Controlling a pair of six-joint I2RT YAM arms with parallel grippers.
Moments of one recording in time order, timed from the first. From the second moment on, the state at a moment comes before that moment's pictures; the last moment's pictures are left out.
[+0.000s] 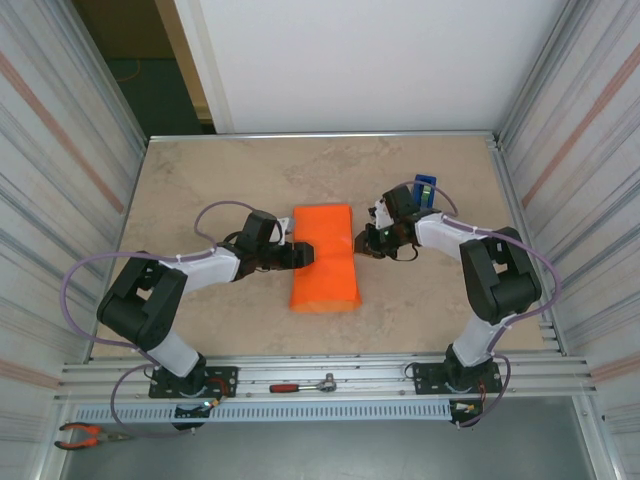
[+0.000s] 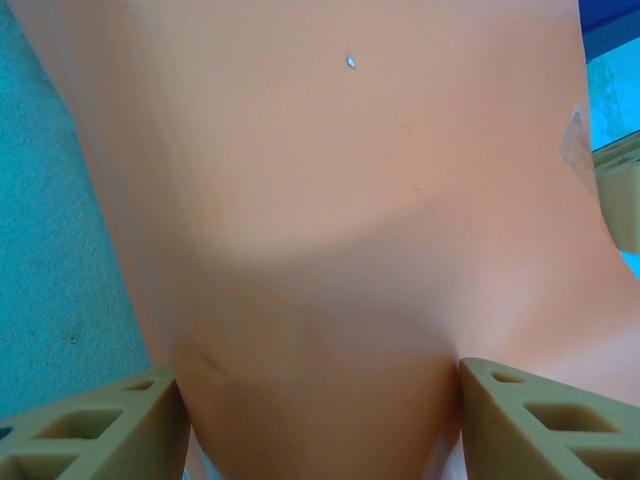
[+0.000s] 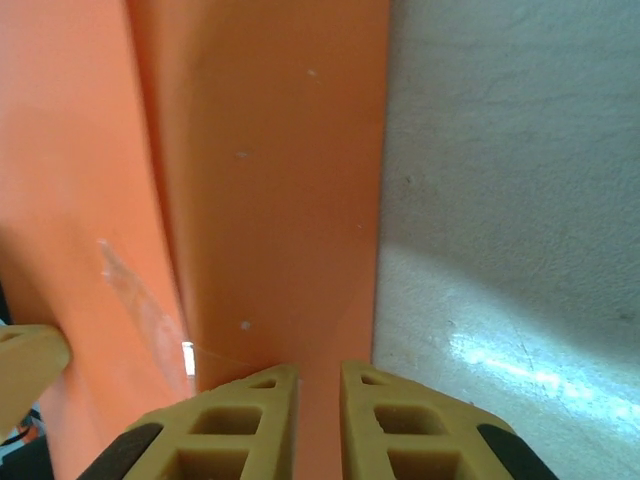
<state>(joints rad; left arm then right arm) -0.53 1.60 0.74 0.03 0.39 -0.55 0.38 1.73 0.99 -0.38 -0.55 0.52</state>
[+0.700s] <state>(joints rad) -0.53 1.60 0.74 0.03 0.39 -0.55 0.26 1.72 0.92 -0.37 -0.55 0.54</state>
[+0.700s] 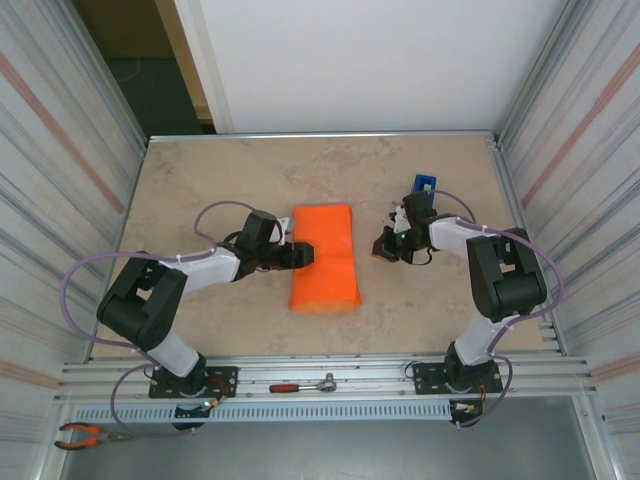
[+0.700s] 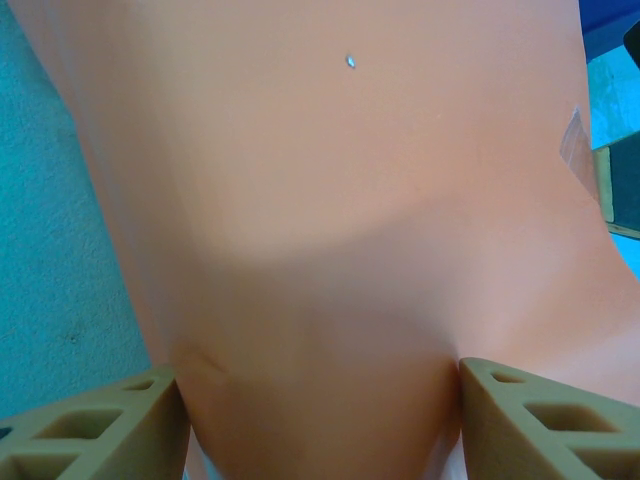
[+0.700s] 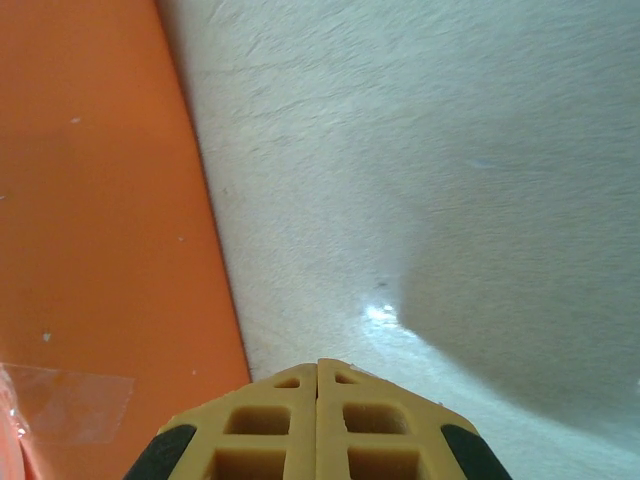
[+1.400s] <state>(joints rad) -0.53 1.61 0.73 0.04 0.39 -0.55 0.36 1.84 0.98 -0.29 -0.55 0.59</state>
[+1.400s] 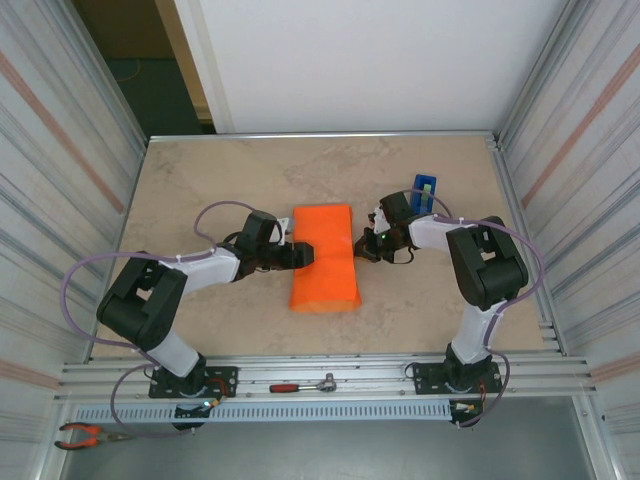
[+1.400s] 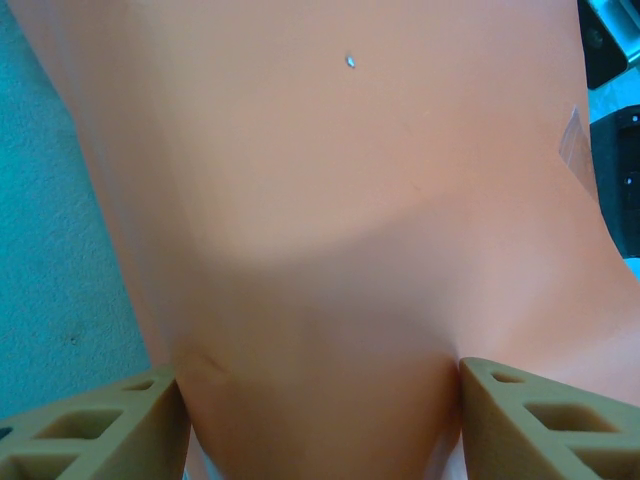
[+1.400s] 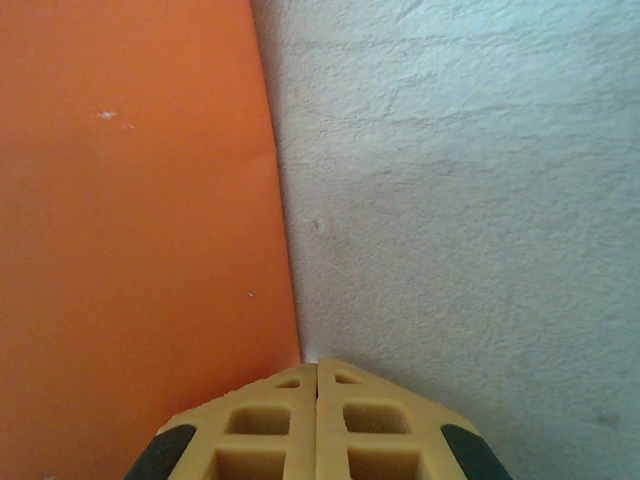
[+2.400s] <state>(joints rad) -0.53 1.61 0.73 0.04 0.39 -0.55 0.41 1.79 1.11 -0.26 -0.60 0.65</state>
